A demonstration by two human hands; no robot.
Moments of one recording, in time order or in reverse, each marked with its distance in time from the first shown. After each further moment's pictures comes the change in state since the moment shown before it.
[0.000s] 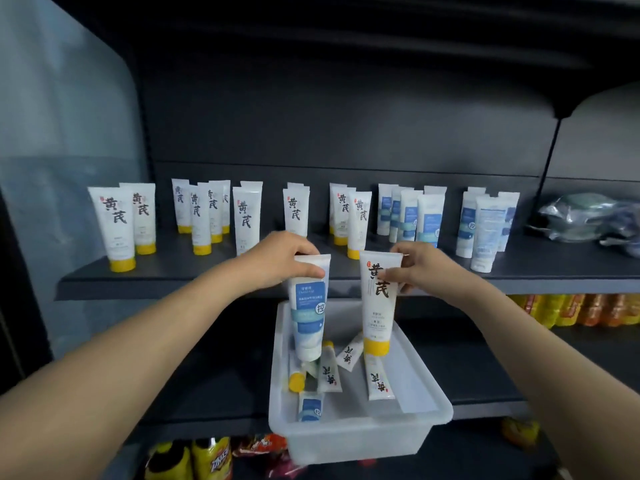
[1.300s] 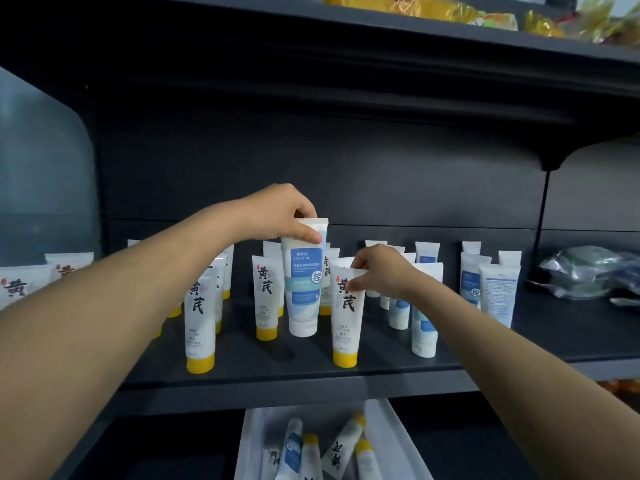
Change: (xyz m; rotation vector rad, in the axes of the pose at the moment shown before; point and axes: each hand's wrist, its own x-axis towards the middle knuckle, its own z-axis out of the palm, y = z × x) left_hand 0.144 0.037 -0.092 0.225 0.026 0.074; right_hand 0.152 -0.022 -0.038 -0.465 0.149 -0.059
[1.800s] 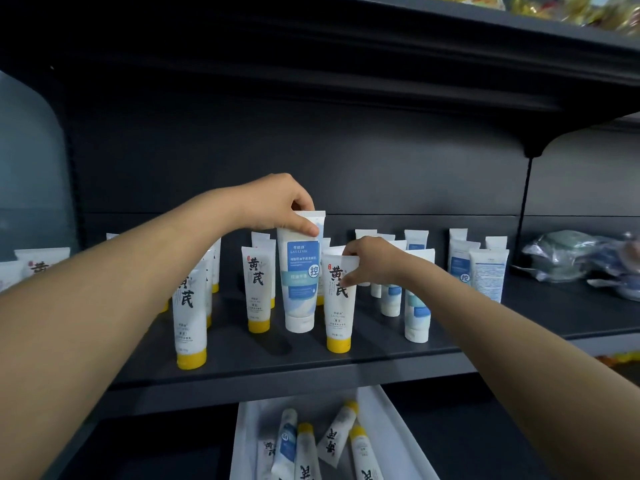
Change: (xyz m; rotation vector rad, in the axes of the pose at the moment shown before) left_hand 0.006 -0.003 0.003 0.030 -0.044 0.041; right_hand 0.000 -0.005 0.000 -0.175 -0.093 -0.032
